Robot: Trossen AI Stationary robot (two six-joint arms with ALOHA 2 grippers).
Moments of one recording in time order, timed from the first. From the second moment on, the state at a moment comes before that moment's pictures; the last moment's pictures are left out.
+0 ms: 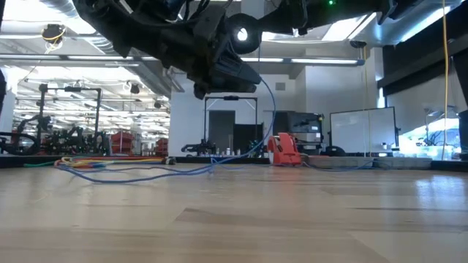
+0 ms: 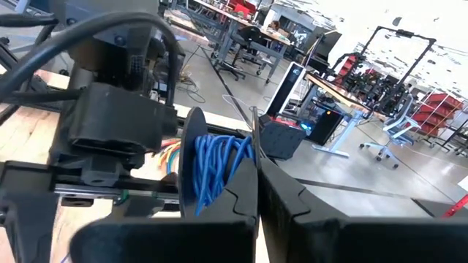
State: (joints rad) left arm -0.05 1.61 0.79 0.47 -0.18 -0.23; right arm 0.03 1.38 0.77 0.55 0.36 -0.37
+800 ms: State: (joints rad) left arm -0.03 1.69 0.79 0.73 -0.20 -0.28; right arm 0.03 1.38 0.80 0.50 0.36 -0.37
